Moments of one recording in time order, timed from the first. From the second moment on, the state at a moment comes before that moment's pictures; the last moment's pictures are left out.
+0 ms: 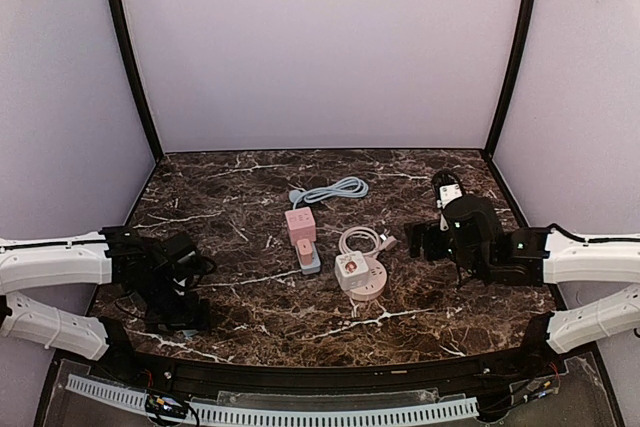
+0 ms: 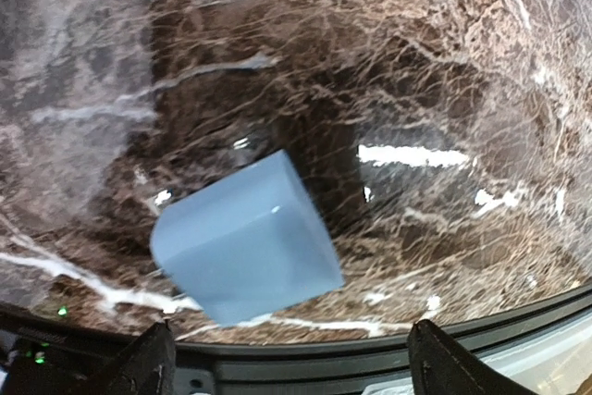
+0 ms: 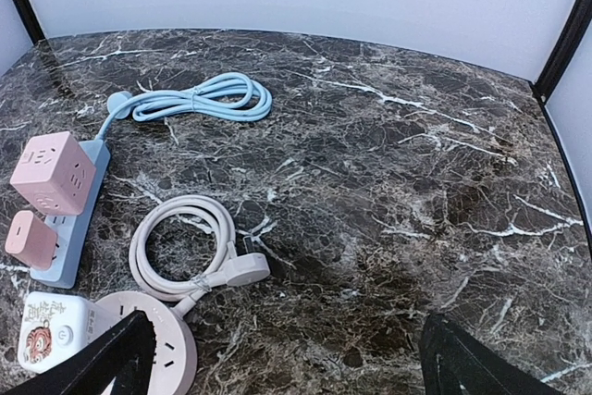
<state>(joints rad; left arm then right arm) -0.84 1.10 0.60 -1.00 0.11 -0.99 0.95 1.07 0.60 -0.12 0.62 0.39</state>
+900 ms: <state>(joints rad) -0.84 1.15 0.56 -0.87 -0.01 -0.99 0.95 1.07 0.59 -0.14 0.64 0.39</state>
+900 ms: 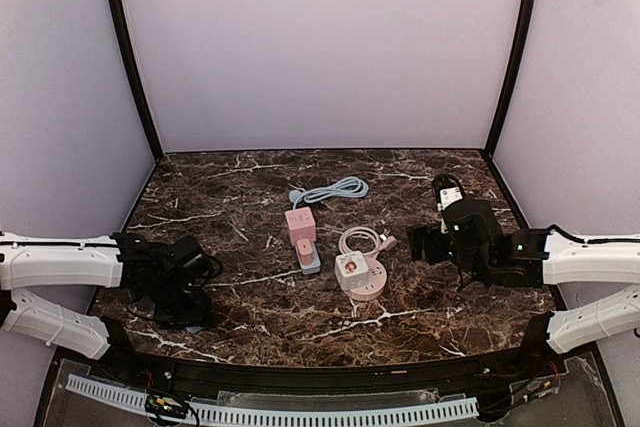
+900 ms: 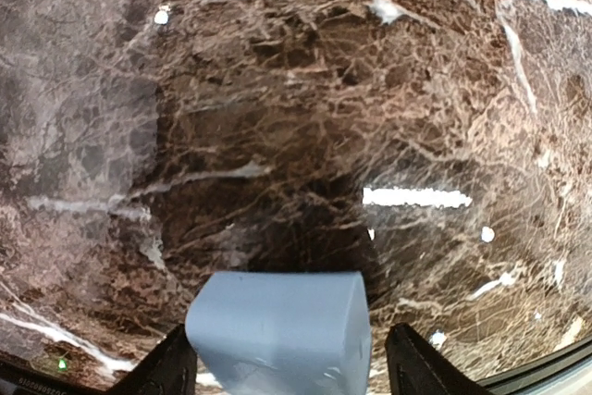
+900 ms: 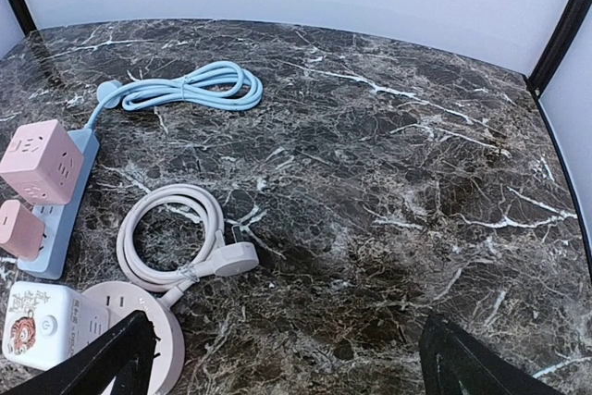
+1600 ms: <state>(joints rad) -0.89 1.44 0.76 -0.79 -0.05 -0.84 0.95 1.08 0.59 -0.15 0.64 0.39</state>
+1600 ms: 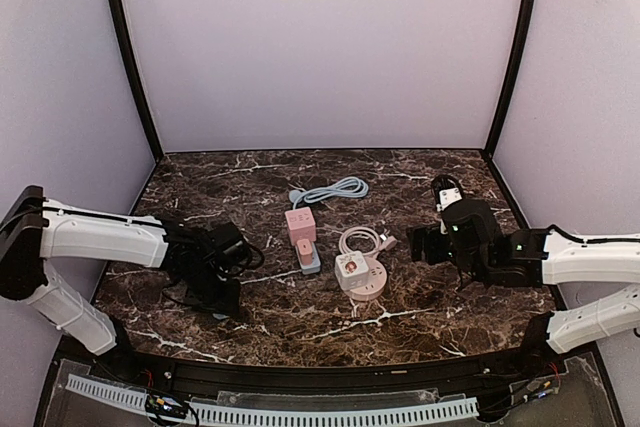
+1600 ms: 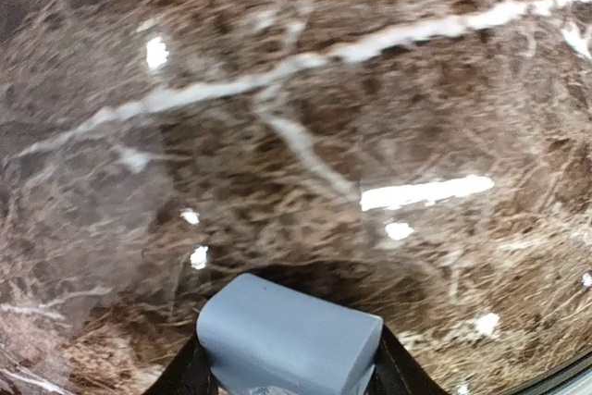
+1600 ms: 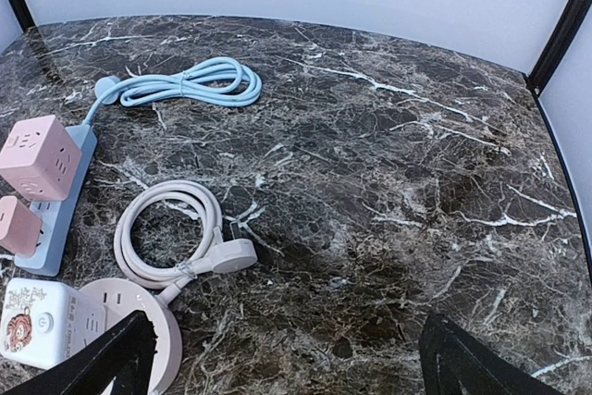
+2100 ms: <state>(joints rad) -1.04 1.73 1.07 -0.76 -0.03 -0.86 0.95 1.05 0.59 -0.15 0.63 0.39</state>
